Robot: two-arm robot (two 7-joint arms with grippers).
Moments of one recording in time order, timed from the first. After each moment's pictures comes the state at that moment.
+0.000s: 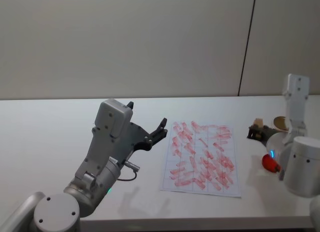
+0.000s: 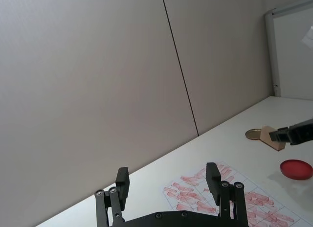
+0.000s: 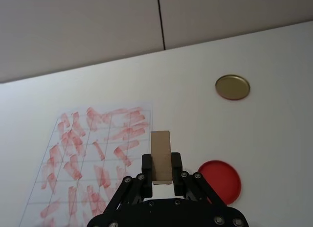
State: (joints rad) left arm -0.24 0.38 0.45 -1.63 -0.20 0.01 -0.01; right arm 0.44 0.03 -0.18 -1.29 0.37 0.56 -0.30
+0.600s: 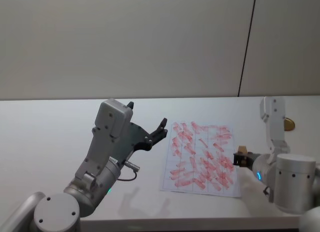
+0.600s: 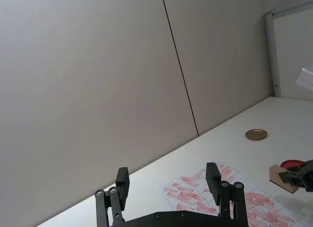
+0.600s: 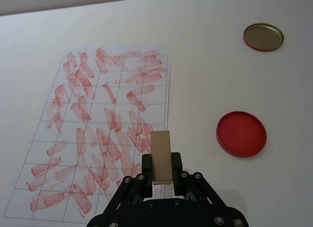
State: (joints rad) left arm -0.24 0.38 0.45 -1.63 -0.20 0.01 -0.01; right arm 0.39 0.01 -0.22 -1.31 0.34 0.70 -0.29
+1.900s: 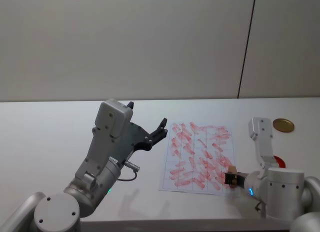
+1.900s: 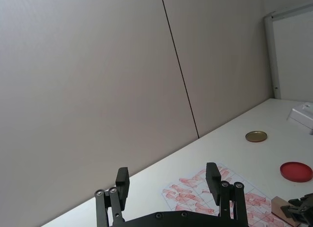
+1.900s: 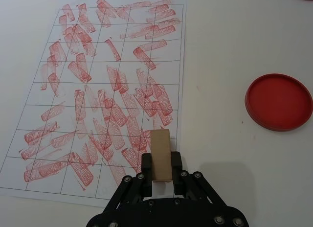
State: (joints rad) left arm -0.24 0.38 0.45 -1.63 -0.20 0.01 -0.01; right arm 0.40 -0.02 -0.21 -1.16 0.33 0.70 -0.21
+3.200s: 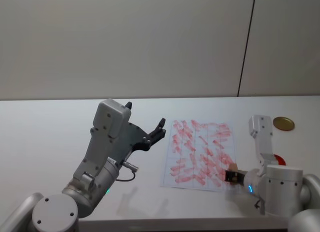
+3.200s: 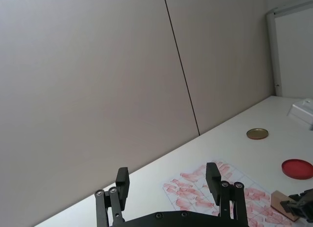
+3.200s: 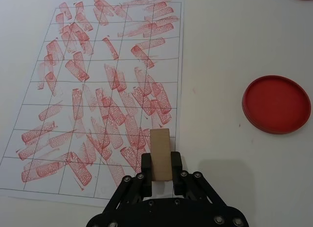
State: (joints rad) left arm -0.24 0.38 0.45 -1.63 -0.20 0.01 -0.01; right arm 0.41 -0.03 -0.19 -1.15 0.32 0.70 -0.22
